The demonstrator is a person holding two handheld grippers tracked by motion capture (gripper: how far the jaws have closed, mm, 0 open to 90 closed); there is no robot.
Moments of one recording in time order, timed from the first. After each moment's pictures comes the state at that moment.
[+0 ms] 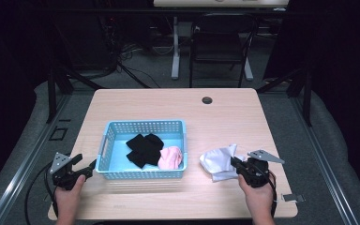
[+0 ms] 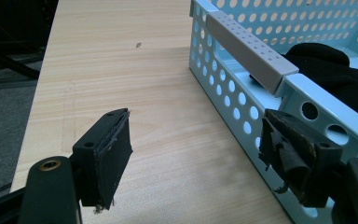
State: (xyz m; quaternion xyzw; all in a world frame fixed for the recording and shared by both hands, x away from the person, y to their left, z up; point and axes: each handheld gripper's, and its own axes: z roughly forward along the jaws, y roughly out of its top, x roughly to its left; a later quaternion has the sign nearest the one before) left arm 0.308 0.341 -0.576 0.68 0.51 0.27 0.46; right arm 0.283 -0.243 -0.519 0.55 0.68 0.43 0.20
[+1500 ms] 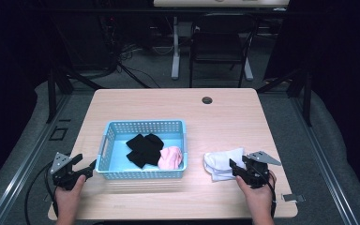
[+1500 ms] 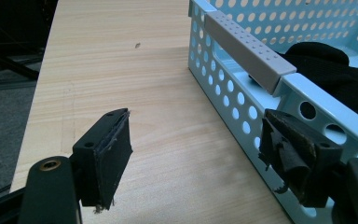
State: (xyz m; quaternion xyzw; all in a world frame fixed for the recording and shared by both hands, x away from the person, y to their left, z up) left arm 0.308 0.340 -0.575 0.68 0.51 0.27 0.46; right arm 0.288 -0.245 -0.536 0.55 0.69 0.40 0.25
